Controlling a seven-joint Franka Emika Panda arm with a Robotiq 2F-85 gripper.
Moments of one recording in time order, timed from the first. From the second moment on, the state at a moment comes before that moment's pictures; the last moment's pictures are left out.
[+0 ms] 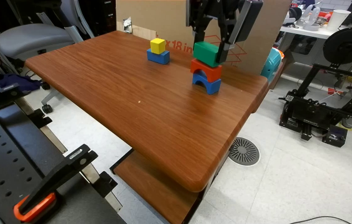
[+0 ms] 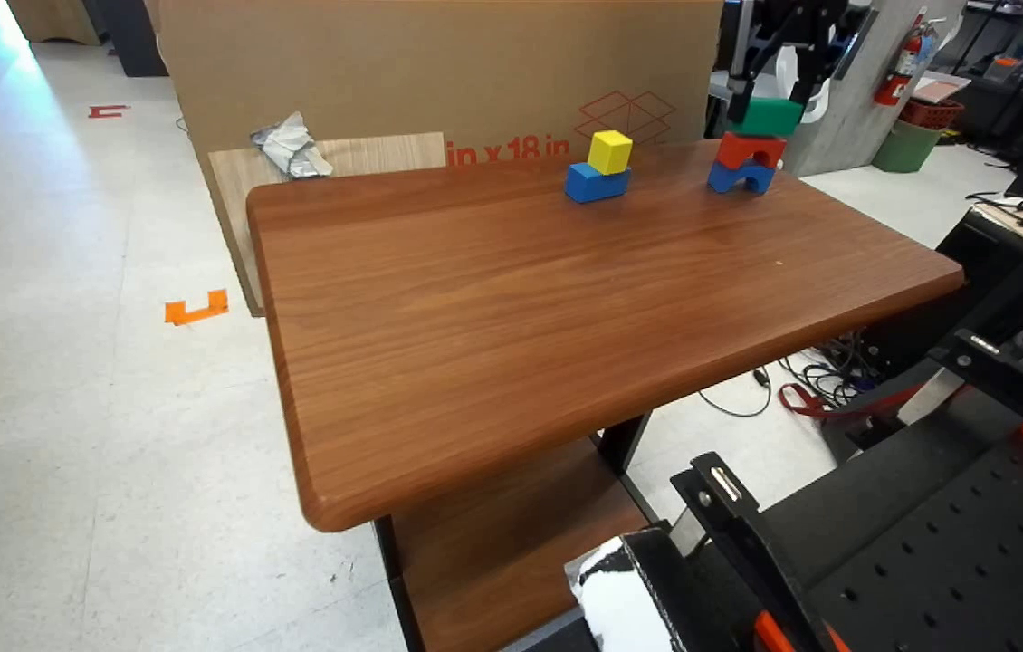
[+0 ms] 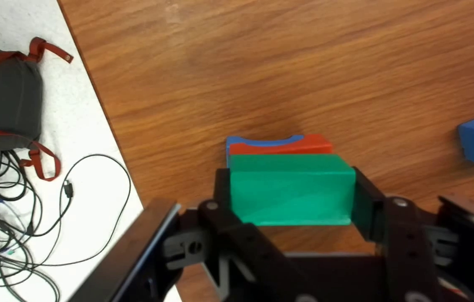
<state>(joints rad) -0.15 0.64 -0.10 -1.69 0.03 2.25 0.01</state>
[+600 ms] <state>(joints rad) -0.15 0.64 -0.10 -1.69 0.03 2.25 0.01</state>
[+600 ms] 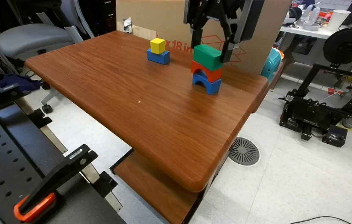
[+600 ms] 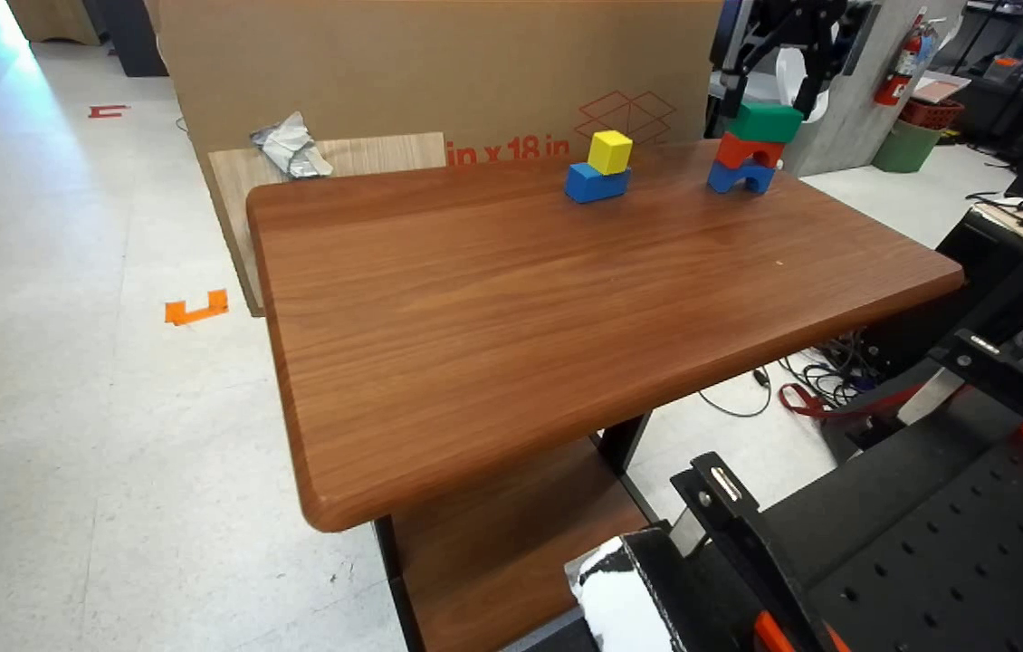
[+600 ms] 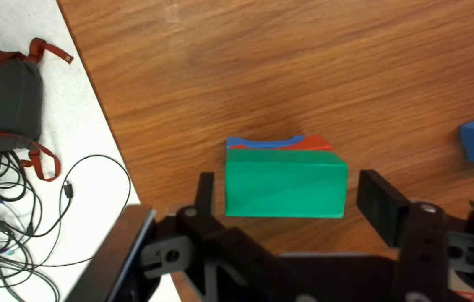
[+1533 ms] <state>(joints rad) -0.09 0.39 -0.08 -1.91 -0.07 2.27 -0.07</state>
